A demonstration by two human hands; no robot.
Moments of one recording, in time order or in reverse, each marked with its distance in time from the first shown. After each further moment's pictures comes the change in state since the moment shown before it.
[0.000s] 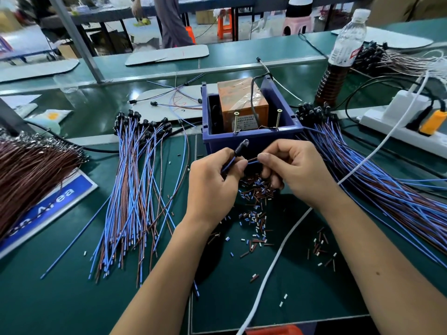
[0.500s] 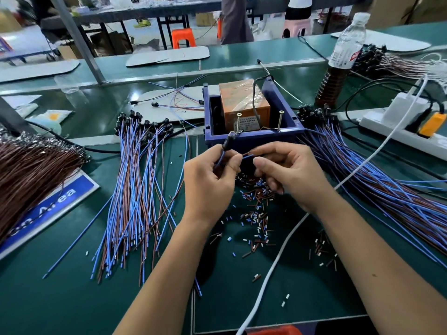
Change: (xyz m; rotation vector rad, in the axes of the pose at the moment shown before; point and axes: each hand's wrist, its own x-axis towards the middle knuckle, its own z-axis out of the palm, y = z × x) left_hand 0.001 0.007 -0.006 -0.071 0.141 -0.024; right_hand -0.003 0.001 0.012 0.197 0.012 0.049
